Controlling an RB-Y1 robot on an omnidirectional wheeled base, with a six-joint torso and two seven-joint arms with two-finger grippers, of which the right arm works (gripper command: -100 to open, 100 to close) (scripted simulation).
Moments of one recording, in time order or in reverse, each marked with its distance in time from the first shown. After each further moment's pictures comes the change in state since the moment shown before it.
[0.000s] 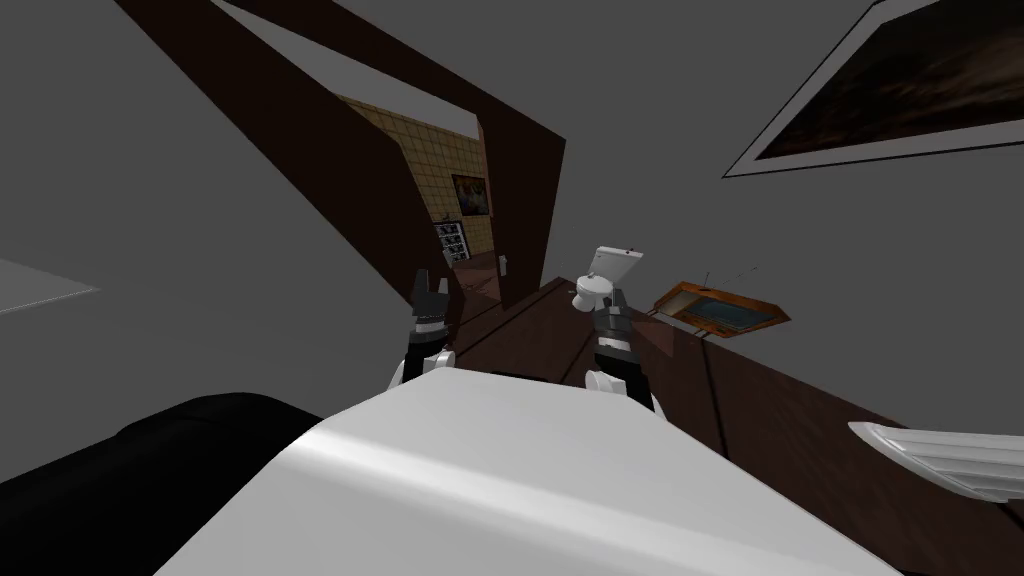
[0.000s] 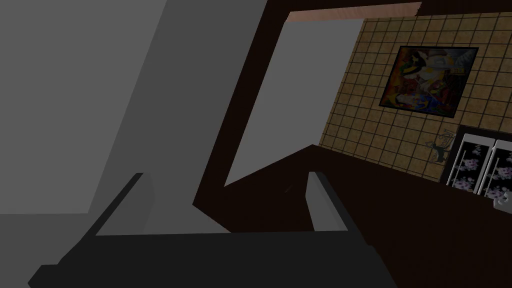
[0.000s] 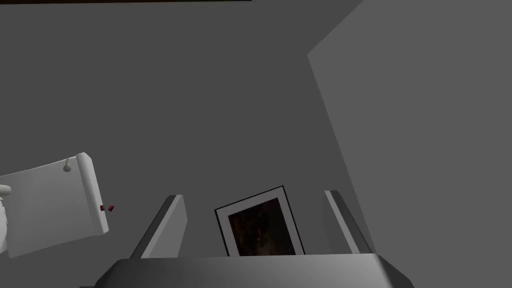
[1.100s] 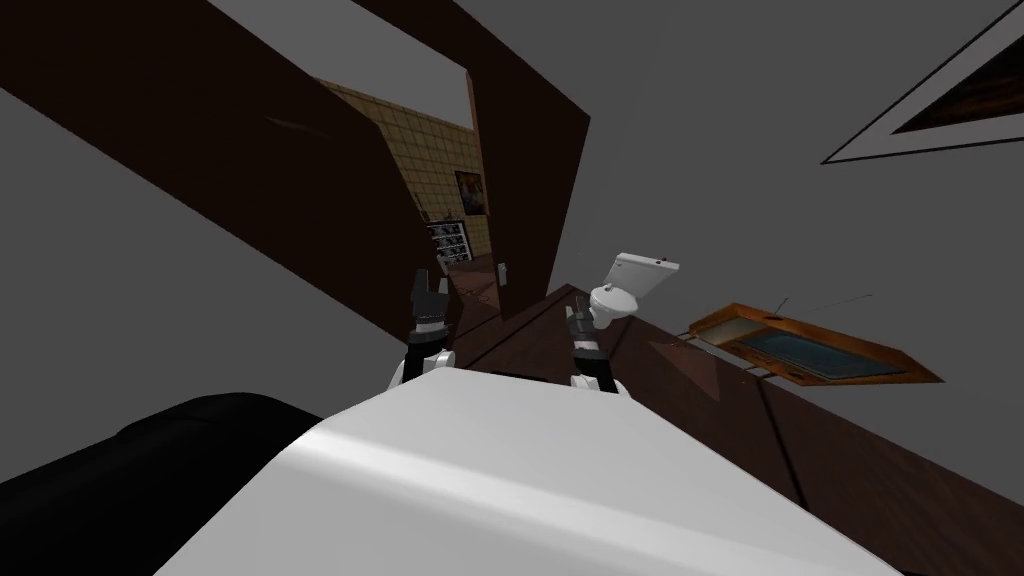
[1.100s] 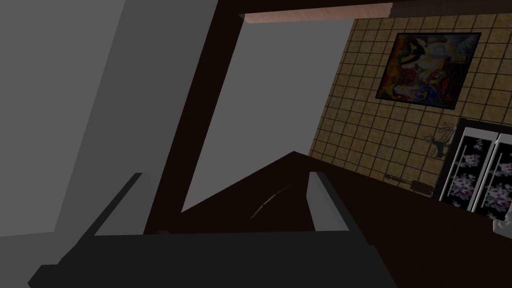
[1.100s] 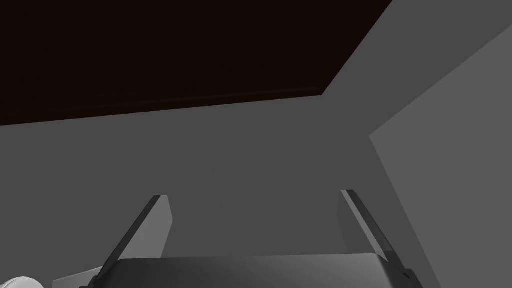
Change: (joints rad) arm -0.017 -0.073 0.152 0.137 0.142 0.003 -0.101
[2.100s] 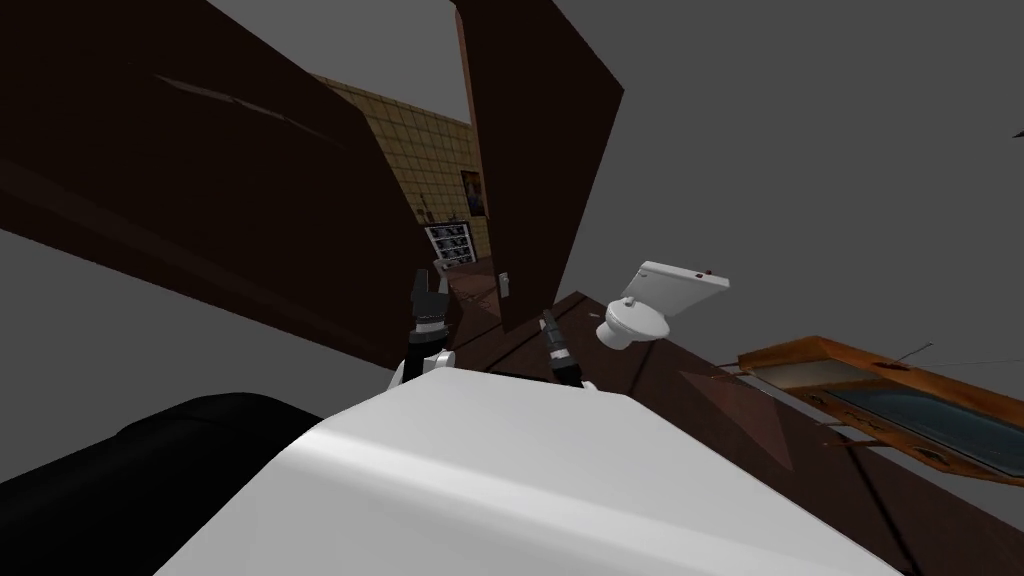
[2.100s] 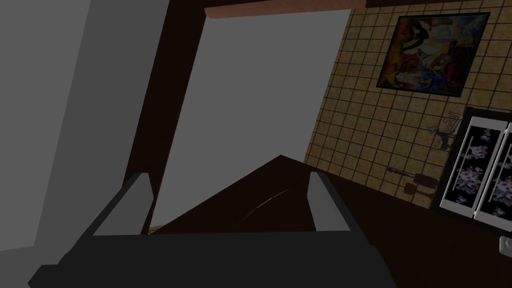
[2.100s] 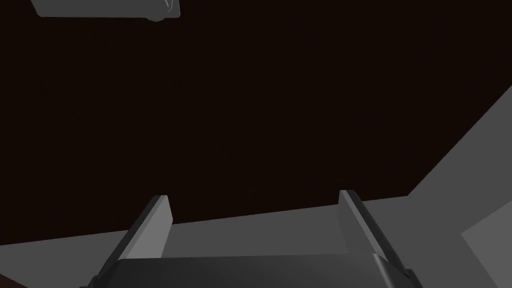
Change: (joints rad) arm -0.005 -0.042 0.194 0.164 0.176 -0.005 -0.118
